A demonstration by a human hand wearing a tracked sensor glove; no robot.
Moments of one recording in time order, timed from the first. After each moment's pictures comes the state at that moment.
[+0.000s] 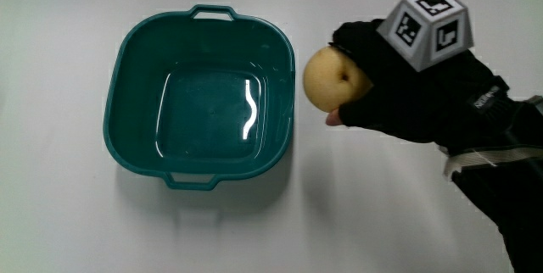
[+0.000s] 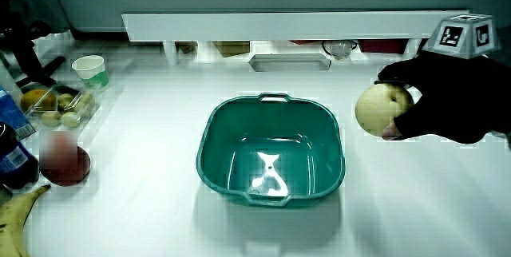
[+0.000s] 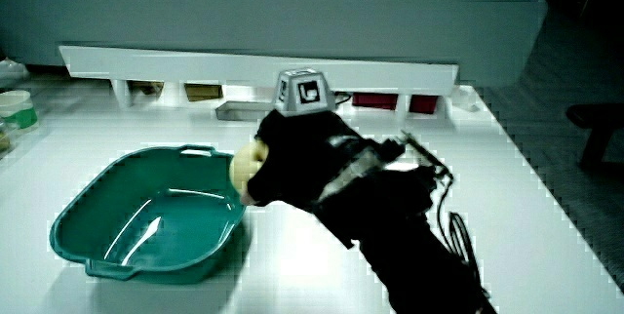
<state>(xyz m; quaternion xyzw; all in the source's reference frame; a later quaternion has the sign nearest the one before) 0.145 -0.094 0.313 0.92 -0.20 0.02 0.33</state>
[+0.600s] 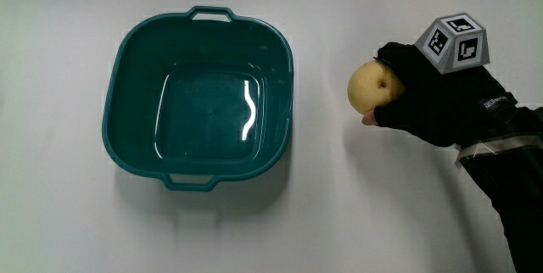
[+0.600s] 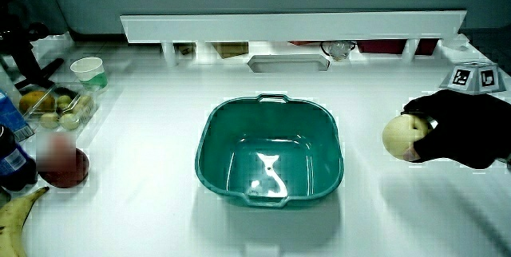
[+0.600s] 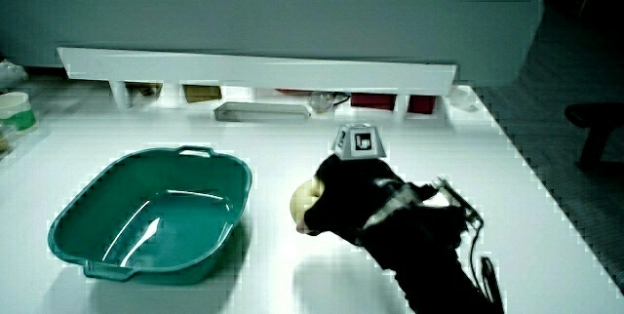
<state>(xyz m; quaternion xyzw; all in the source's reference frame) 0.185 -0.097 0.402 0.91 -0.13 0.02 0.40</state>
